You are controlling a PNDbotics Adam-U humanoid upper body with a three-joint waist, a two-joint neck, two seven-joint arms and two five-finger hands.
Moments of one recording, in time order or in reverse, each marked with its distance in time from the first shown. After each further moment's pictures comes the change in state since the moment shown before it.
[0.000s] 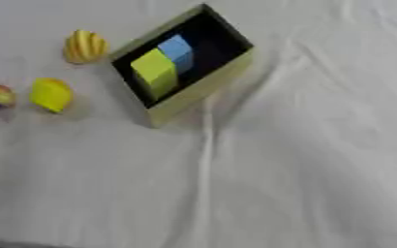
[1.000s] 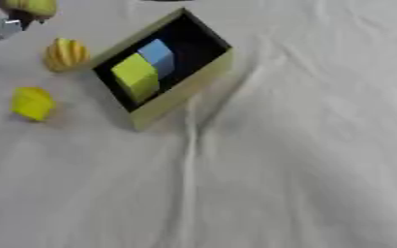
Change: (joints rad) left arm -0.352 -0.170 -0.059 -0.247 0.045 0.014 -0.137; right arm -0.010 -0.011 0.000 0.000 0.001 -0.008 -0.008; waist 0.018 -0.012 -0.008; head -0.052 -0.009
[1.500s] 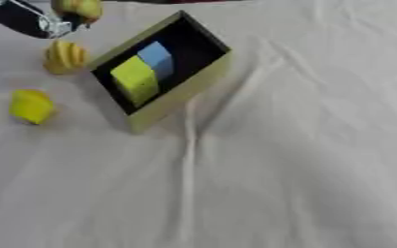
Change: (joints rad) left arm -0.096 -0.183 -0.013 0.225 -0.052 -0.024 -0.010; right arm -0.014 0.000 0.001 0.000 -0.011 0.005 0.006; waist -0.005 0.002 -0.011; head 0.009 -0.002
